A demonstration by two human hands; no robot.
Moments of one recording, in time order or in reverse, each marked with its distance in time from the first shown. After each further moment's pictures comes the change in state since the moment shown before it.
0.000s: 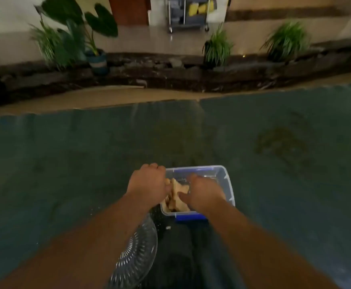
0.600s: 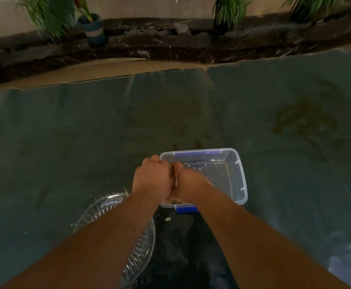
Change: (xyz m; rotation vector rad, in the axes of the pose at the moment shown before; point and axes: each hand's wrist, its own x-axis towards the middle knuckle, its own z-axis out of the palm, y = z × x) left_hand 0.040 0.016 0.077 -0.059 -0.054 -0.161; right_hand 0.073 0.001 0.075 0.151 -0.272 -0.126
